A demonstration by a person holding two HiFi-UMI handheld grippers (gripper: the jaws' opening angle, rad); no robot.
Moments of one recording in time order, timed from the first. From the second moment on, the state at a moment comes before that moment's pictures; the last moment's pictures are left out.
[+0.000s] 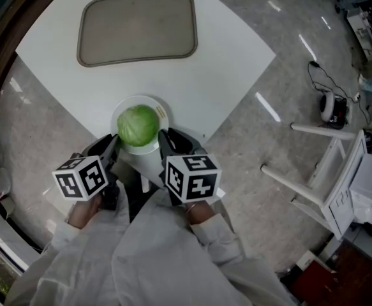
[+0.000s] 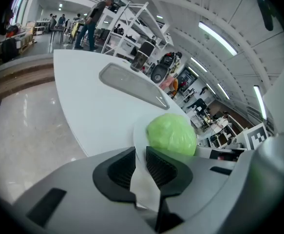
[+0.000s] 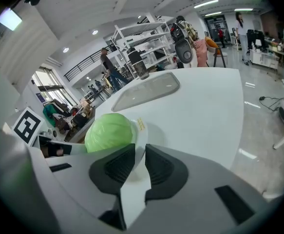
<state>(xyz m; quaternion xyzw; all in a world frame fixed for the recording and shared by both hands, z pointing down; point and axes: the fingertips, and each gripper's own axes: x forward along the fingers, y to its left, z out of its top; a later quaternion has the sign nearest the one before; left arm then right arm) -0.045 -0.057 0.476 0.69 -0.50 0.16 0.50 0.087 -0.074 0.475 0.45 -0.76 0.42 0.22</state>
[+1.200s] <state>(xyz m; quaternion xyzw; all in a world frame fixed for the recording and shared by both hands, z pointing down) -0.142 -0.221 0.452 0.76 -0.42 0.18 0.46 -0.009 -0.216 0.448 0.53 -0.73 0.42 0.14</state>
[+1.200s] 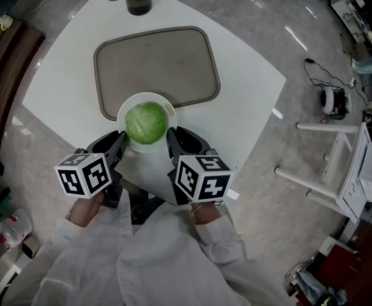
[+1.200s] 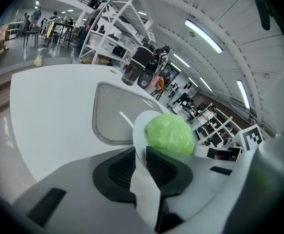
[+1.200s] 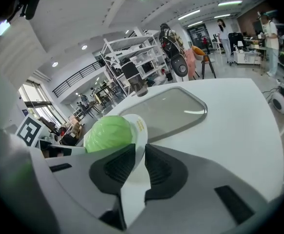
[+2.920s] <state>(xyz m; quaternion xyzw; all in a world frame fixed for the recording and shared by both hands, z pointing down) -0.107 -0.364 0.479 0.78 -0.38 0.20 0.45 0.027 -0.345 0.484 0.59 -0.66 0.45 0.09</state>
